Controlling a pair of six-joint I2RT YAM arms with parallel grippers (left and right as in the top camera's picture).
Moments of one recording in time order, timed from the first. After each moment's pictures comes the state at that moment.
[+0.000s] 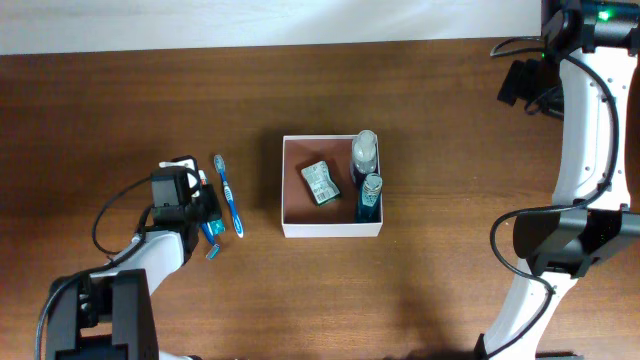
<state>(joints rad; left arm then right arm) 0.05 1.65 0.63 0.13 0.00 -0.15 -0.15 2.16 2.47 -1.69 0.27 0.39</state>
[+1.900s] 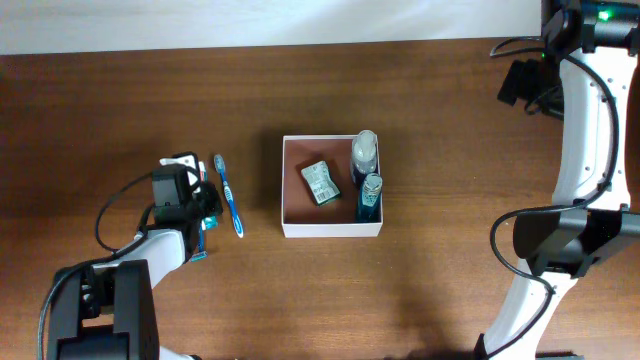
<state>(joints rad) 0.05 1.68 0.63 0.23 0.03 -0.17 -0.15 2.16 2.47 -1.69 0.27 0.39</state>
